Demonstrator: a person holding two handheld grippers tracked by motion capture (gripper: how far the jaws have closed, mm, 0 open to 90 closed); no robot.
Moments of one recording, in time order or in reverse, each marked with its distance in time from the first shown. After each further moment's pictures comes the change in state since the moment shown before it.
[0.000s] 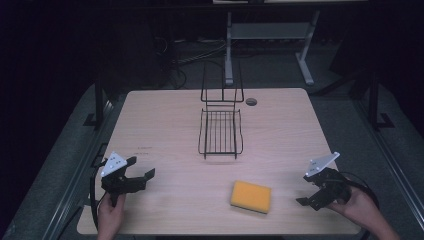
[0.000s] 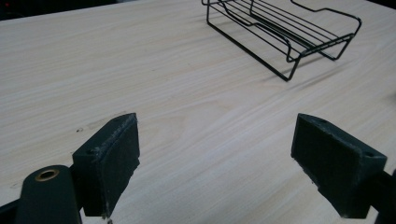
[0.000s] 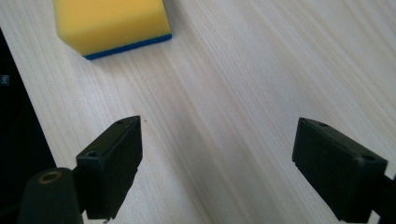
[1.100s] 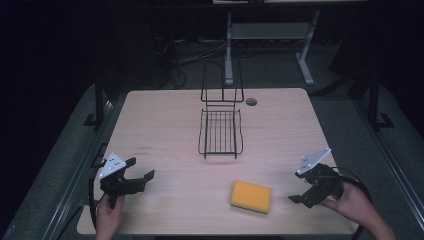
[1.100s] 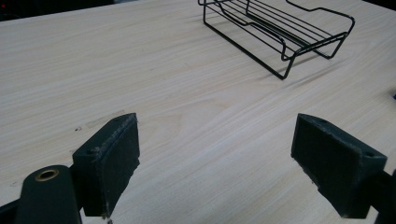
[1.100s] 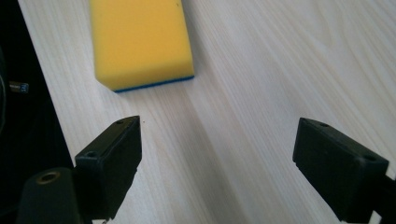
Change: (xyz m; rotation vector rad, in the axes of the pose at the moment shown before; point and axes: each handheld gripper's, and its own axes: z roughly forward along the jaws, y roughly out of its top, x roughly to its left) left arm -0.002 -0.001 -0.004 -0.001 -0.009 0.014; right arm 0.012 0.029 -0.005 -0.015 0.018 -0.070
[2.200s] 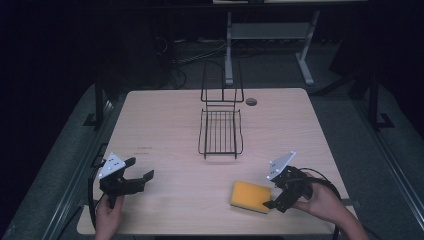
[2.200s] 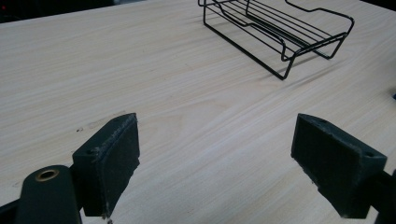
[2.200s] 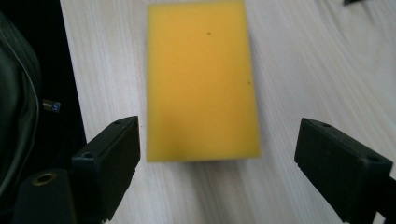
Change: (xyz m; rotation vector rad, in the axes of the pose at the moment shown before) left arm 0.001 0.000 -0.001 -0.002 -0.005 -0.001; right arm 0.031 0.053 0.038 0.012 0.094 -0.127
